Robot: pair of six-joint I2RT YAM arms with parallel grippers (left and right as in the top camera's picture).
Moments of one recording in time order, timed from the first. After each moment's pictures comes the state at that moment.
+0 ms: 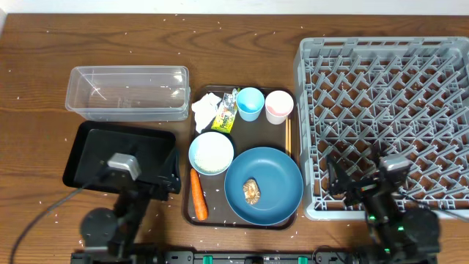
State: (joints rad) left arm 0.01 0.19 0.40 -0.30 0.30 -0.27; right arm 0.11 0.21 0.44 -0.38 -0.22 0.19
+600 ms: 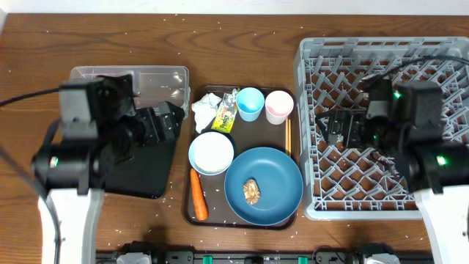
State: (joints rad) left arm 0.01 1.14 1.30 -1.08 0.42 -0.25; right arm 0.11 1.13 1.21 -0.96 -0.31 0.20
